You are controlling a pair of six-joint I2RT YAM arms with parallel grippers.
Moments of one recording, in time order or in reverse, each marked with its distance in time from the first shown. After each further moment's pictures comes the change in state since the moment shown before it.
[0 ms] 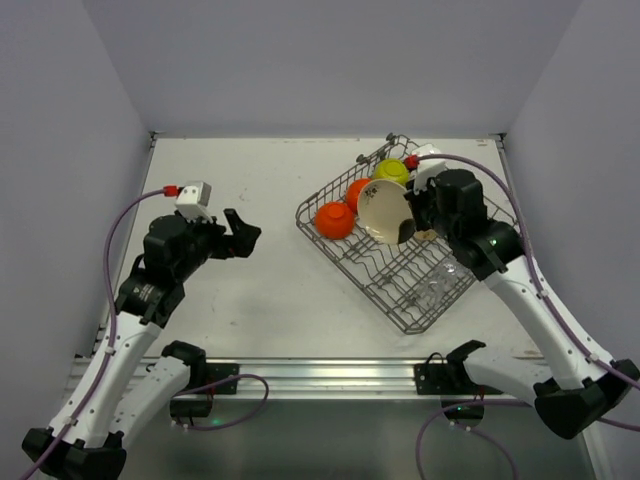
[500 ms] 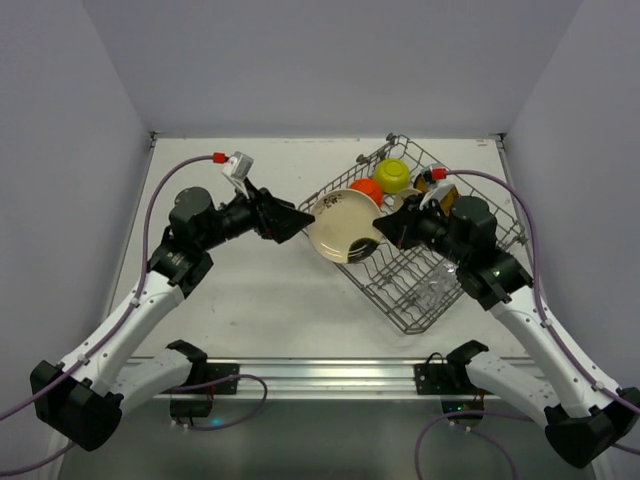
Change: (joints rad) left arm -0.140 0.270 0.076 0.509 0.474 -0.233; right arm 0.000 -0.205 -0.241 0.296 -0.414 0.541
